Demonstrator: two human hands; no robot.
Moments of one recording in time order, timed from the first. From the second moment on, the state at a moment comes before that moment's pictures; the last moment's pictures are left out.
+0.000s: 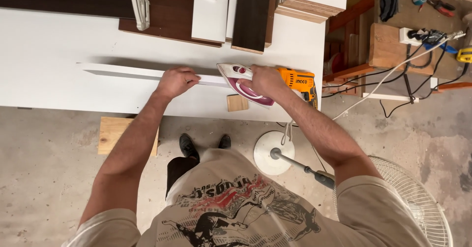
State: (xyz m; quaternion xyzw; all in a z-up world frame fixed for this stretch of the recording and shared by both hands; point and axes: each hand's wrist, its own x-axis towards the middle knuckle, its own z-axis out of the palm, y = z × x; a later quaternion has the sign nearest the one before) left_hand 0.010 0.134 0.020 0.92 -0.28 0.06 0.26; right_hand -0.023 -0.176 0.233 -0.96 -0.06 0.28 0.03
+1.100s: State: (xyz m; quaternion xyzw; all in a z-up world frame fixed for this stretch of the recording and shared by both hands) left_hand 0.010 0.143 0.010 0.91 -0.26 0.03 0.32; right_hand -0.041 -0.244 0.213 -0.96 0.01 0.27 0.04
